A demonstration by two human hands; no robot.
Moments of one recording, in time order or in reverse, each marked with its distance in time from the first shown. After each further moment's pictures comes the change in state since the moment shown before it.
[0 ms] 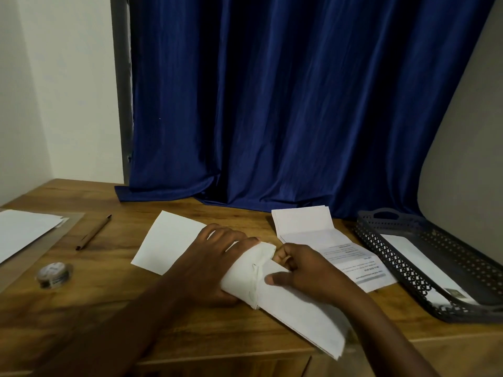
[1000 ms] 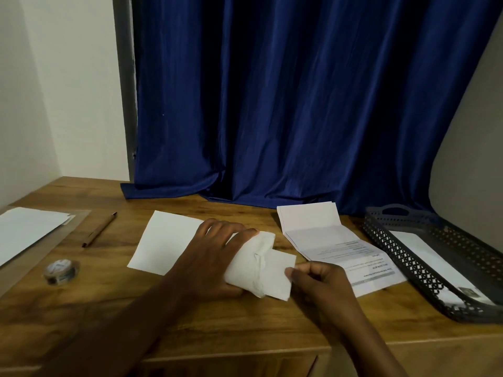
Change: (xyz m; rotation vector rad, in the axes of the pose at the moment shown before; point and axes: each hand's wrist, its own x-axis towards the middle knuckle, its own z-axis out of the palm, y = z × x) left_hand -0.002 0.002 -0.002 0.003 0.075 -0.078; right_hand -0.033 0.014 0.032 0.660 0.253 0.154
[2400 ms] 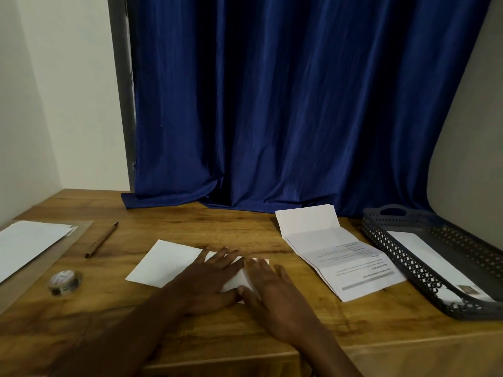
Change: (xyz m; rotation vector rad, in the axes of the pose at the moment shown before) left_hand -0.006 -0.015 0.022 0.114 -0.590 -0.076; right_hand 0.034 0.039 0.062 -0.894 -0.230 -0.504
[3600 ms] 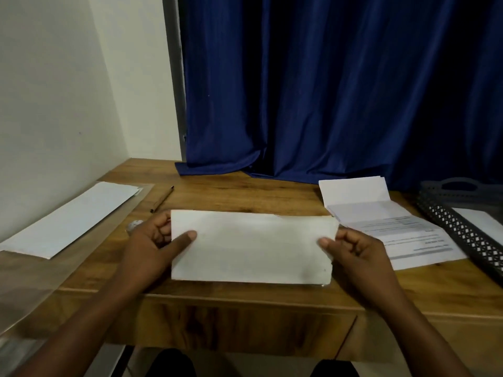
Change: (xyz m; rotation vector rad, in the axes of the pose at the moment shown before) left_hand -0.167 -0.023 -0.007 -1.008 0.876 -0.399; right_hand -0.053 0.000 -0.057 0.923 0.318 0.139
